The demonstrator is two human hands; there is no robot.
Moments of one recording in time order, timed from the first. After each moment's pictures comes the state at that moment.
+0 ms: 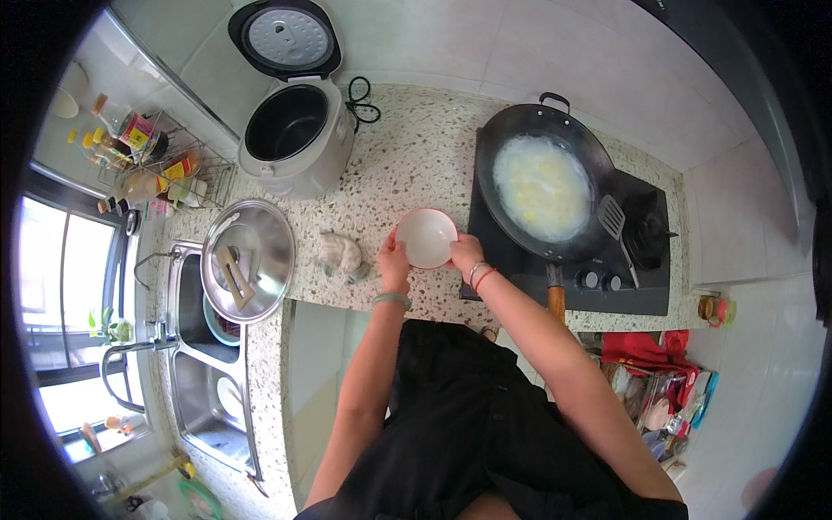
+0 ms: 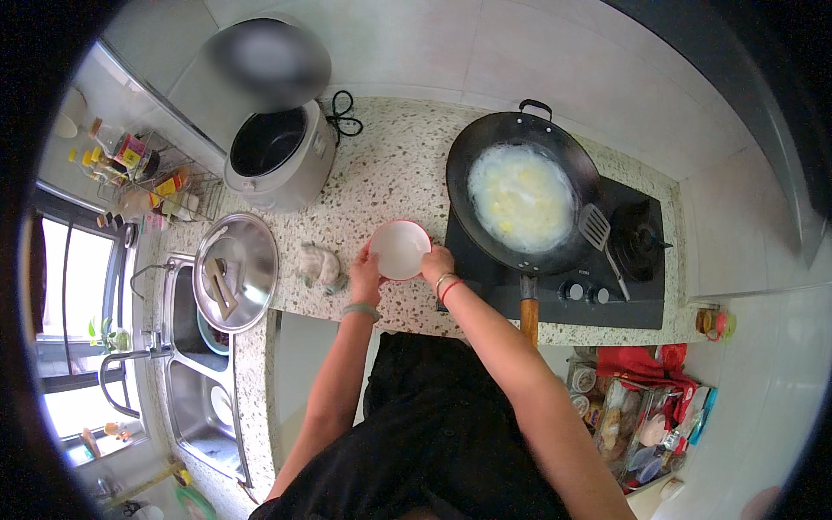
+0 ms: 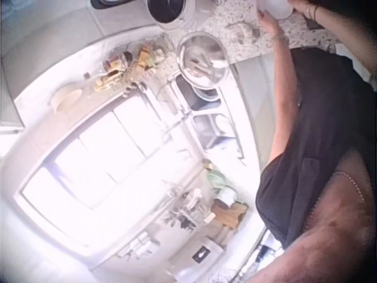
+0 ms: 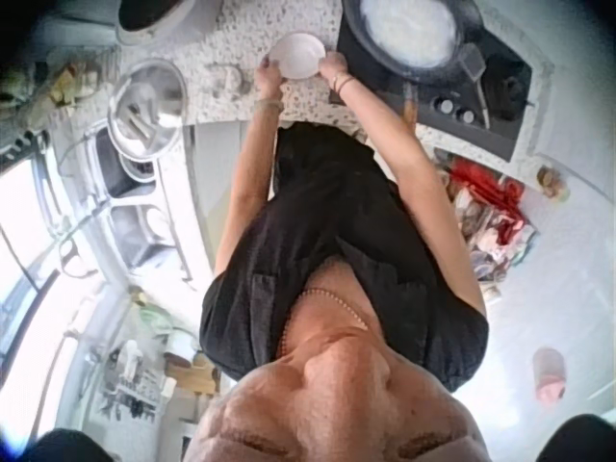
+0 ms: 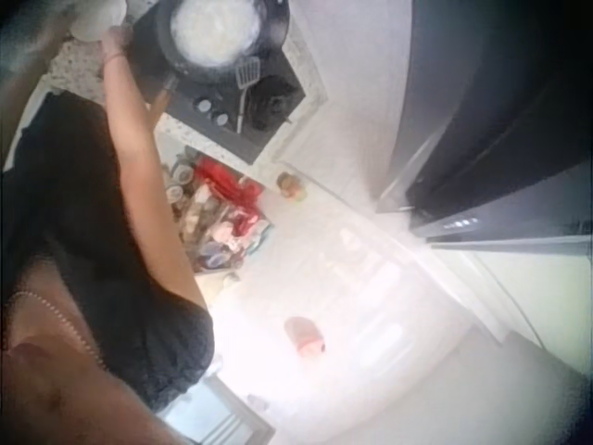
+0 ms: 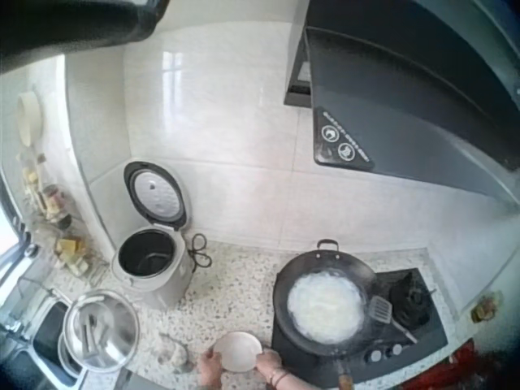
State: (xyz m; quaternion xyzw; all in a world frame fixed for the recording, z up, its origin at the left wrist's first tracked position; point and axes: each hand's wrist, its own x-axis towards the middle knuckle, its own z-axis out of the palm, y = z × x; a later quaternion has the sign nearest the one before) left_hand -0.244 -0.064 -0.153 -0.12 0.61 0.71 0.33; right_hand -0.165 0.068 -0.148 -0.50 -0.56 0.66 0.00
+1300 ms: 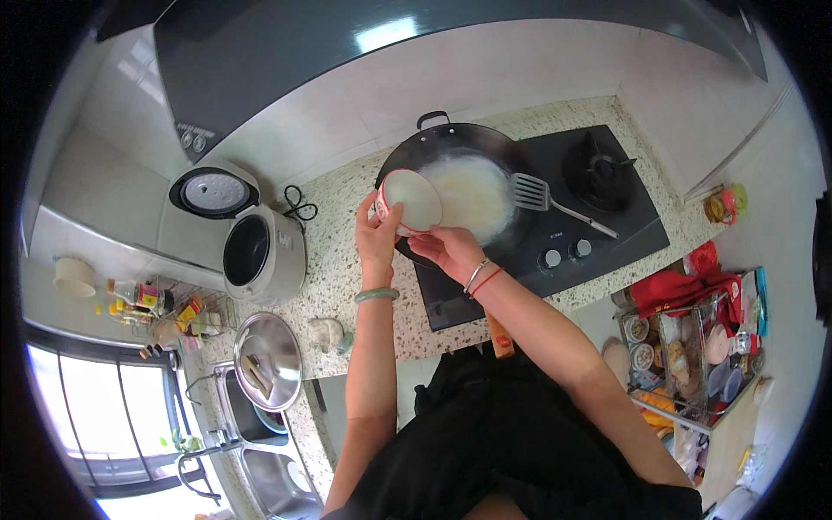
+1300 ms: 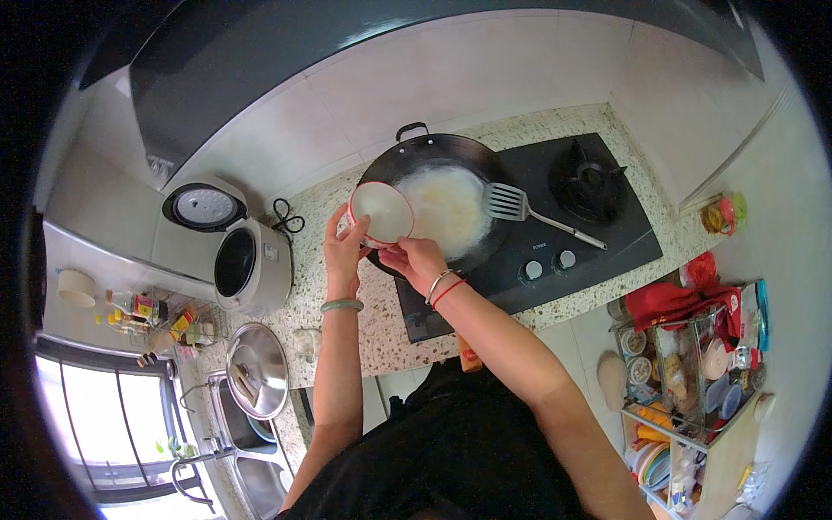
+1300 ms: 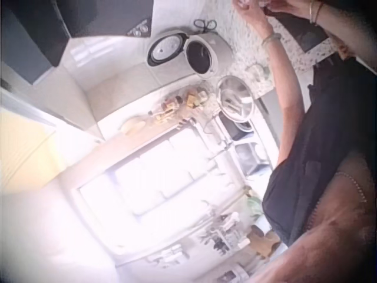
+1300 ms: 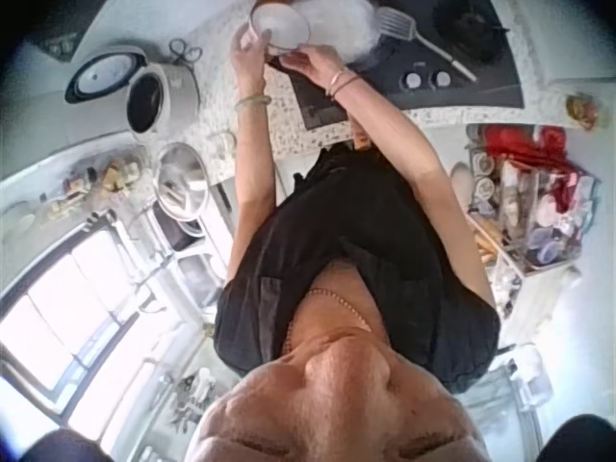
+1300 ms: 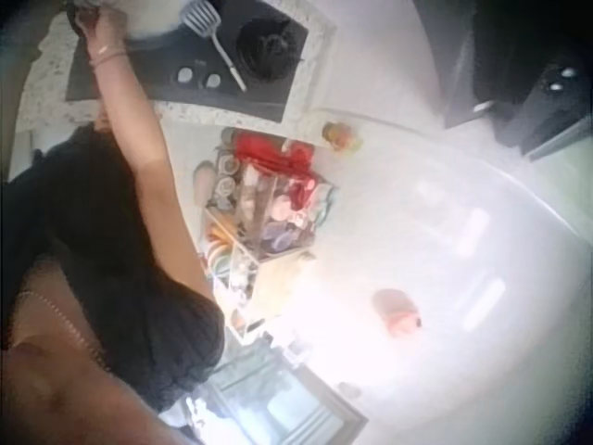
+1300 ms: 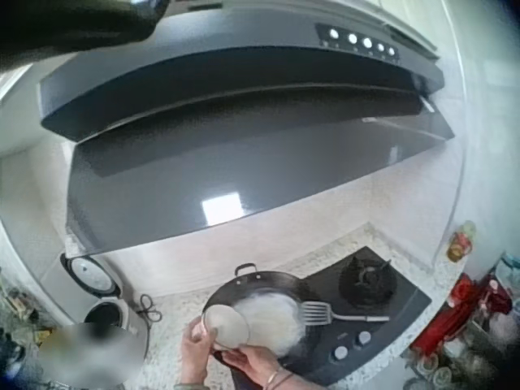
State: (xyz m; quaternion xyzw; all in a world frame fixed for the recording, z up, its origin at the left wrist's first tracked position) left_hand -0.196 0.092 0.047 0.19 0.65 0.67 0.29; right_hand -0.084 0.159 -0.010 -0.26 -0.17 0.92 0.24
